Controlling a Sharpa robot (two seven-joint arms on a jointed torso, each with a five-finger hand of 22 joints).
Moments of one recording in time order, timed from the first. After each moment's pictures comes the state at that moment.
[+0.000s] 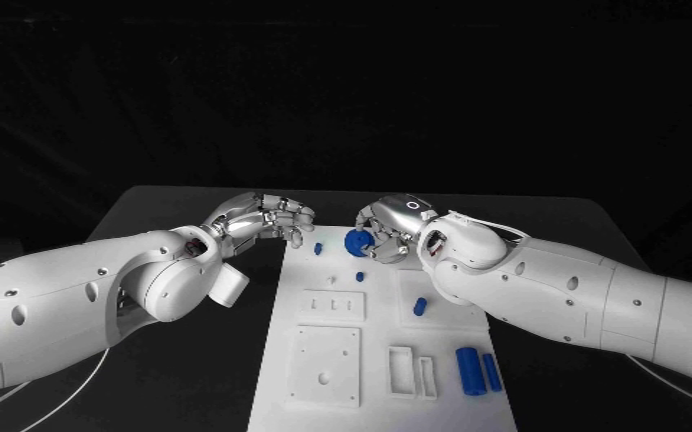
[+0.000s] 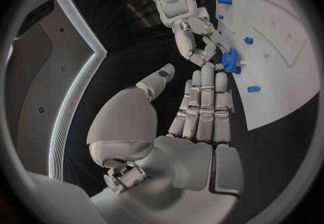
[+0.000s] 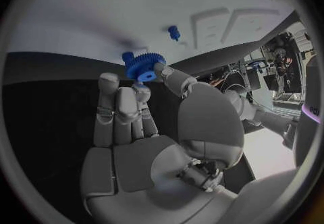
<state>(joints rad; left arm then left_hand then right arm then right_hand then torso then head) 1.43 -0.91 -0.18 1.52 -0.20 -0.13 0.27 1.08 -0.13 0.53 -0.22 0.07 0.78 0.19 0.30 0.62 1.12 0.12 0.12 0.33 1.03 0.04 0.60 0.65 0.02 0.82 -0.06 0.52 1.29 1.34 -0.53 -0.10 1.25 -1.66 -0.39 -0.13 1.07 -0.23 0.81 -0.12 0.05 0.91 0.09 0.30 0.54 1.15 -0.01 1.02 1.17 1.33 -0.11 1.22 1.18 0.24 1.27 -0.03 0.79 1.31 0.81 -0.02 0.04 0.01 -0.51</state>
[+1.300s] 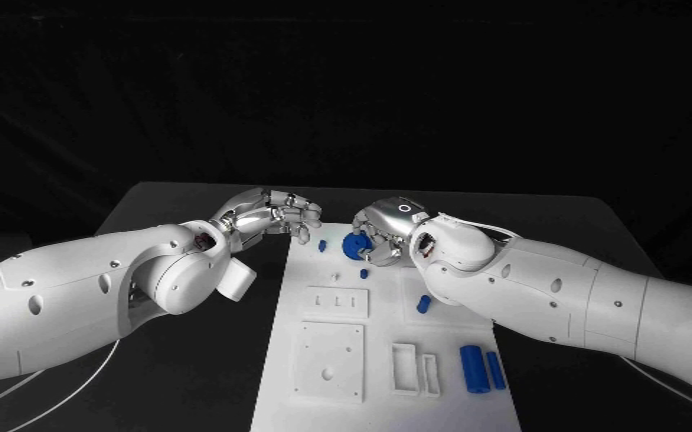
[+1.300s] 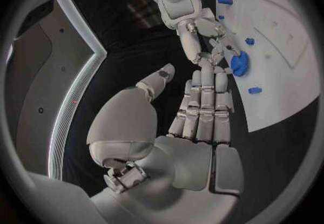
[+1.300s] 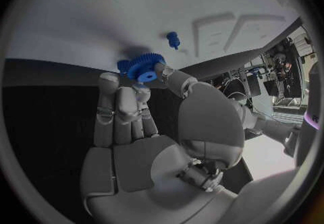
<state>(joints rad) 1.43 -0.90 -0.18 1.51 -0.20 -0.13 0.27 1.08 -0.13 0.53 -0.22 0.07 0.78 0.19 0.30 0.62 1.12 0.12 0.11 0.34 1.03 0.04 0.60 0.65 0.02 0.82 -0.06 0.52 1.29 1.33 -0.46 -0.12 1.20 -1.69 -0.36 -0.15 1.07 -0.24 0.81 -0.11 0.05 0.91 0.09 0.29 0.58 1.15 -0.01 1.02 1.17 1.33 -0.12 1.21 1.18 0.24 1.27 -0.03 0.79 1.31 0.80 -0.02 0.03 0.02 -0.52</state>
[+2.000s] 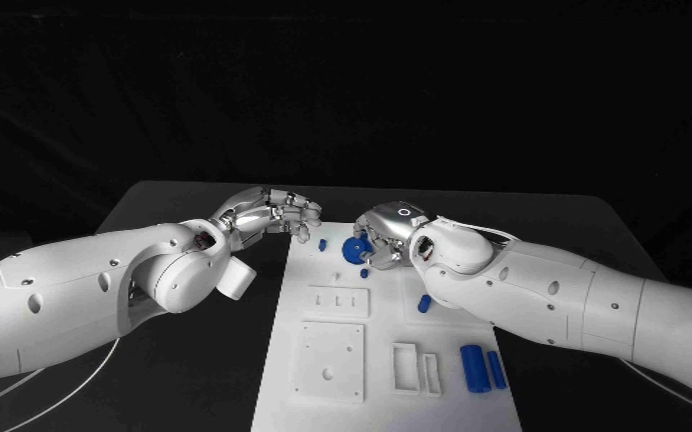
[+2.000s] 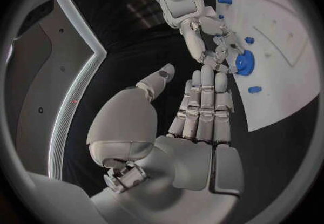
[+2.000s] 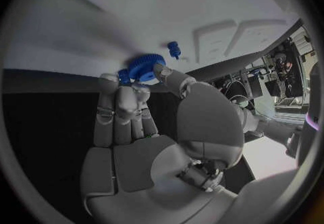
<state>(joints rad) 1.43 -0.90 -0.18 1.51 -0.20 -0.13 0.27 1.08 -0.13 0.53 -0.22 0.07 0.78 0.19 0.30 0.62 1.12 0.12 0.11 0.34 1.03 0.04 0.60 0.65 0.03 0.82 -0.06 0.52 1.29 1.32 -0.45 -0.13 1.19 -1.69 -0.34 -0.17 1.07 -0.27 0.78 -0.10 0.05 0.88 0.13 0.21 0.54 1.13 0.02 1.02 1.17 1.32 -0.09 1.18 1.17 0.24 1.26 -0.03 0.79 1.31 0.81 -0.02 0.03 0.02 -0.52</state>
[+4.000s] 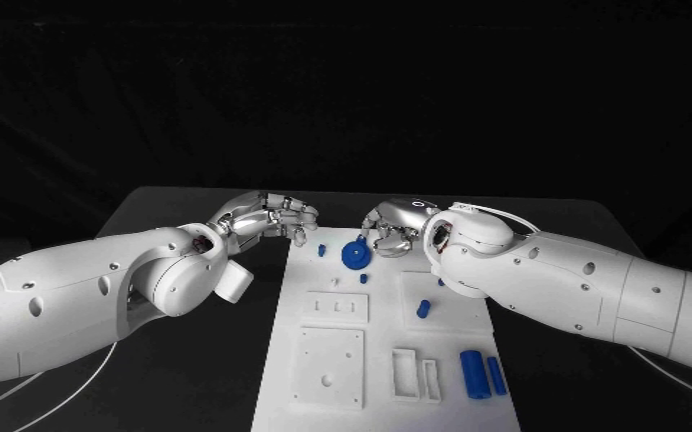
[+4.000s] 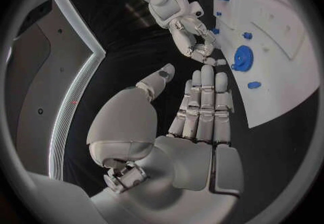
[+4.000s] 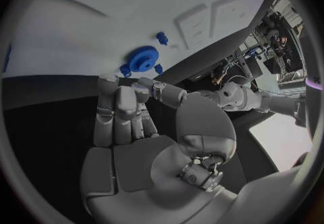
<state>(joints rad) 1.43 -0.90 -0.18 1.50 -0.20 -0.13 0.27 1.08 -0.13 0.53 -0.22 0.07 0.78 0.19 0.29 0.63 1.12 0.12 0.11 0.34 1.03 0.04 0.60 0.66 0.02 0.82 -0.06 0.52 1.29 1.37 -0.53 -0.09 1.27 -1.50 -0.20 -0.14 0.89 0.00 1.12 -0.27 0.24 0.78 0.11 0.20 0.49 1.14 -0.01 1.03 1.16 1.34 -0.11 1.19 1.21 0.24 1.26 -0.02 0.81 1.31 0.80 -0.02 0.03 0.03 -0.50</state>
